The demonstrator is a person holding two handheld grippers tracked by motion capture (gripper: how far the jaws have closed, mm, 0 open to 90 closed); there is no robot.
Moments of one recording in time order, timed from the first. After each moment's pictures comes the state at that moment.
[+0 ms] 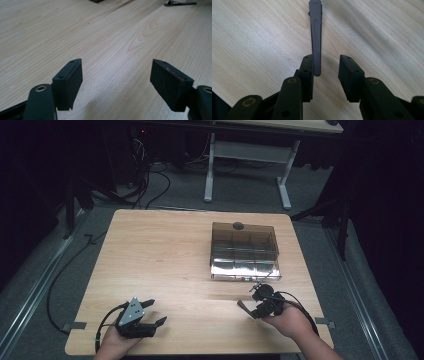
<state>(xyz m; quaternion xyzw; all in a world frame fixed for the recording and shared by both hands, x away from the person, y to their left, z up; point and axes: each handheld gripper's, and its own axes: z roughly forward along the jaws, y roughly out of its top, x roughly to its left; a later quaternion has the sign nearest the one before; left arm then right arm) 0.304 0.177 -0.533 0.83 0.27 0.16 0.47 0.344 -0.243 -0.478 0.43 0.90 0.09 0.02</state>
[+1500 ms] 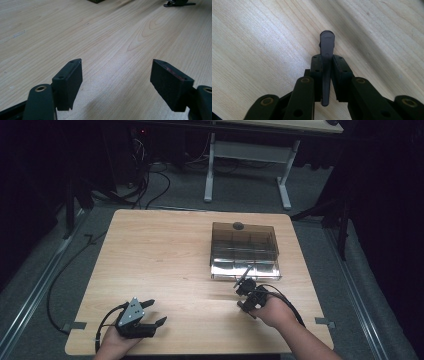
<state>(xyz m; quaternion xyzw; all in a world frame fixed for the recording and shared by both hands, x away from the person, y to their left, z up) 0.304 0.177 -0.533 0.82 0.27 0.16 0.47 0.372 -0.204 -0.487 0.40 0.91 0.04 0.01</state>
